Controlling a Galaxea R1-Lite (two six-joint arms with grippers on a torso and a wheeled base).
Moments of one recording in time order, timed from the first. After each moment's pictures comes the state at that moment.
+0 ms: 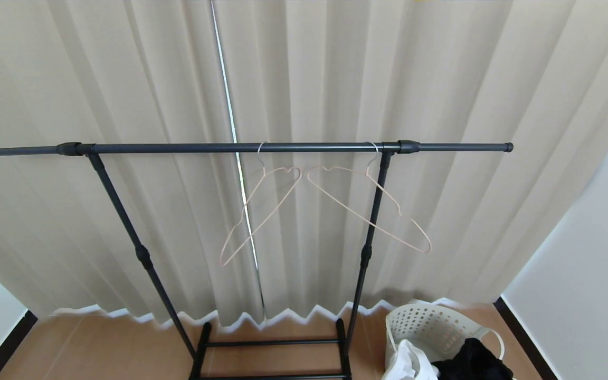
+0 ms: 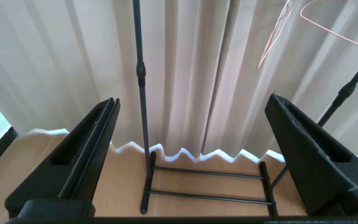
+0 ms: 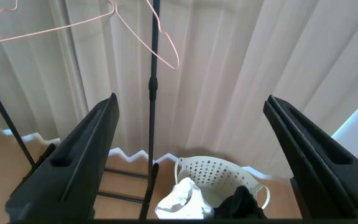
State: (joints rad) left arm 0.00 0.00 -0.01 0.02 0.12 -0.02; right arm 0.01 0.00 0.00 -0.03 0.13 -0.05
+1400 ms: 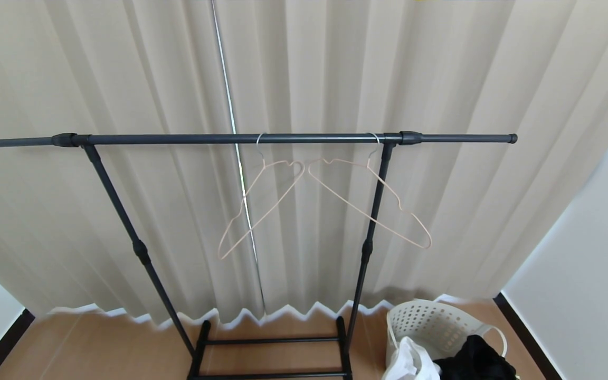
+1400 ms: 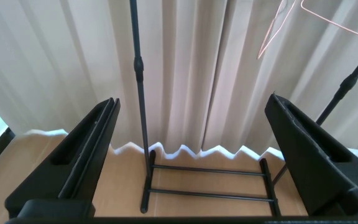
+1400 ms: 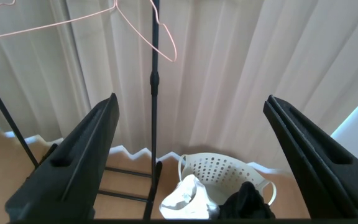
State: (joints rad) left arm 0.00 0.00 -0.01 0.02 0.11 -0.01; right arm 0.01 0.00 0.00 -0.03 0.13 -0.03
